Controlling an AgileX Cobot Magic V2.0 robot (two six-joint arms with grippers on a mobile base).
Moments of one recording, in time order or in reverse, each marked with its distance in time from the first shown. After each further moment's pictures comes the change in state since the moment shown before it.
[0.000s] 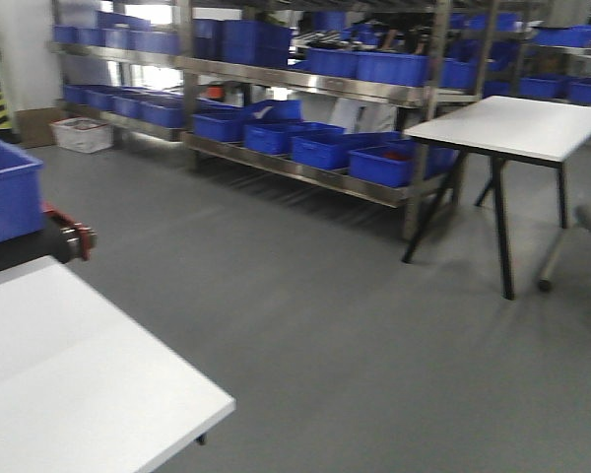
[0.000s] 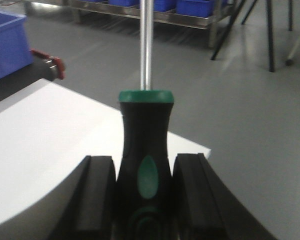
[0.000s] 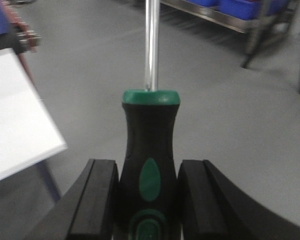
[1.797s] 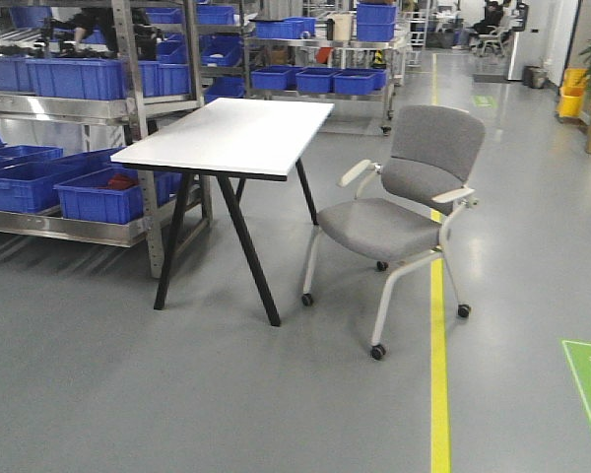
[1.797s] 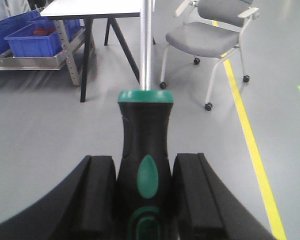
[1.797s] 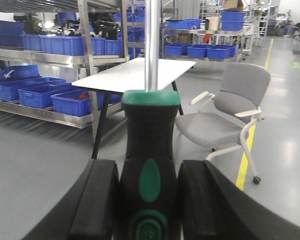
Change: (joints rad) left arm 0.000 0.001 0.000 -0.001 0.001 0.000; right arm 0.000 -0.330 0.000 0.000 0.010 0.000
